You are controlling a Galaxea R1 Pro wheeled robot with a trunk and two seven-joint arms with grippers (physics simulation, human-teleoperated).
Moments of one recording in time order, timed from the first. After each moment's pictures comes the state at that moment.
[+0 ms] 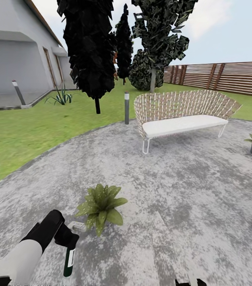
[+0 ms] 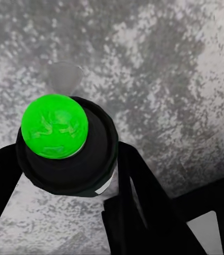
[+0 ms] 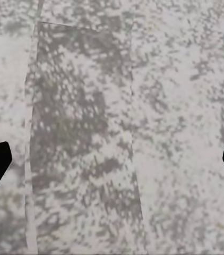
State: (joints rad) left arm -0.71 0.10 0.07 -0.53 -0.67 0.91 -0.85; right arm -0.40 -0.06 0.13 -0.10 -0.05 -0.30 -0.05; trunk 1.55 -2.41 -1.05
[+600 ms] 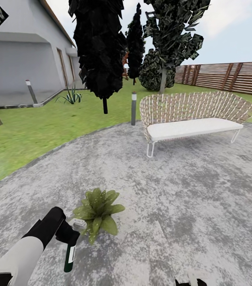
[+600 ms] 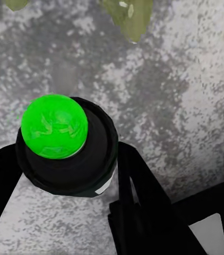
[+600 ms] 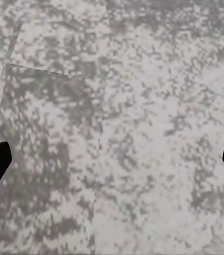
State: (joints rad) left arm -0.73 0.10 0.04 -0.53 -0.67 0.91 -0.85; right arm -0.40 -0.06 0.13 -0.10 -0.05 -0.30 -0.05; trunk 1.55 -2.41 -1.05
